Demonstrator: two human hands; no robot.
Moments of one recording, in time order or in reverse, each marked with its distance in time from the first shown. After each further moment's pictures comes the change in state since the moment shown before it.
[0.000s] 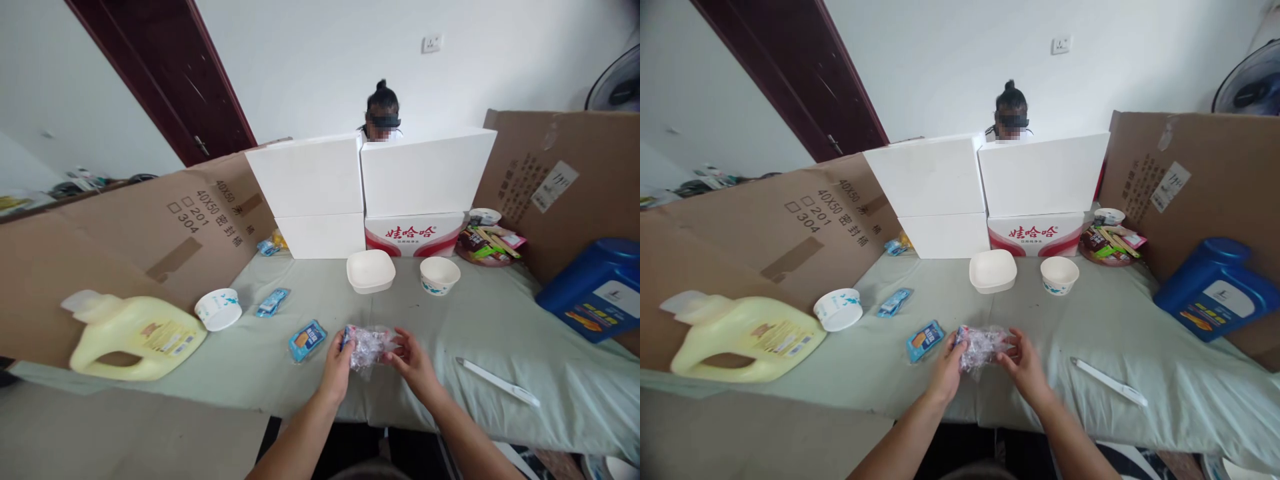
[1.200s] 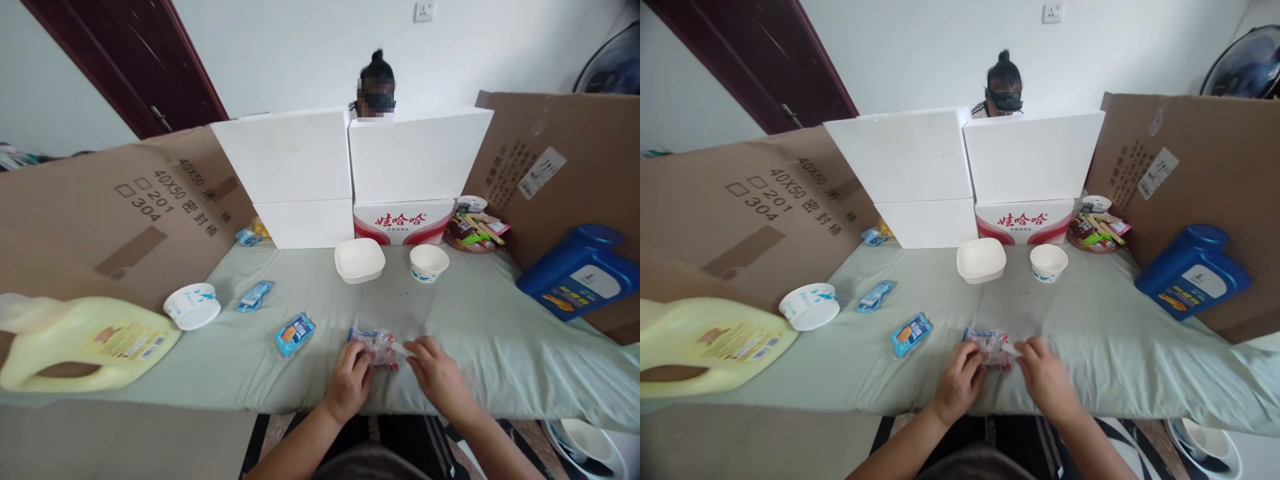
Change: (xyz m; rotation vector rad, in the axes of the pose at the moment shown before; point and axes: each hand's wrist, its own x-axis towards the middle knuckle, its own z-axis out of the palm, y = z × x) left_hand -0.036 -0.016 0.008 0.887 -0.258 0.816; right_hand -0.040 -0.031 -0.062 -0.966 -0.069 -0.240
